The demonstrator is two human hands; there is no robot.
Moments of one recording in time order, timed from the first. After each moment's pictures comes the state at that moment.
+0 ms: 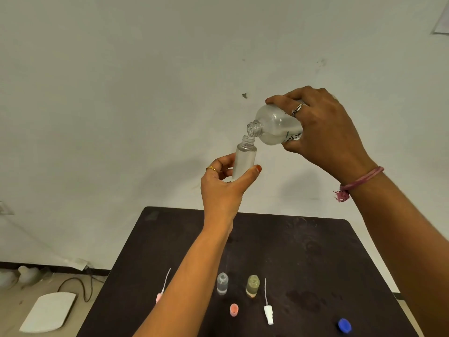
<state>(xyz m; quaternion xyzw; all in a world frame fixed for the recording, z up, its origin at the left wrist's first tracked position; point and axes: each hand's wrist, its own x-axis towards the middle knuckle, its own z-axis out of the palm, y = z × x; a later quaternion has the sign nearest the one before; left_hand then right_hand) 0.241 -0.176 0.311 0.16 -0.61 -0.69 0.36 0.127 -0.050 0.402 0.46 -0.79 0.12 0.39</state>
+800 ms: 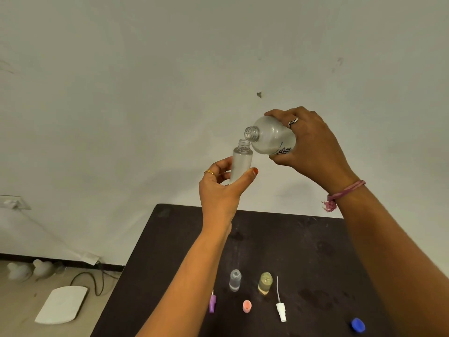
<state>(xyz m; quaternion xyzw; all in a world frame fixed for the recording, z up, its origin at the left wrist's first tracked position) 0.259 -0.205 0.298 0.18 -0.59 -0.70 0.37 0.148 -0.085 0.374 0.42 -0.84 0.20 0.28</state>
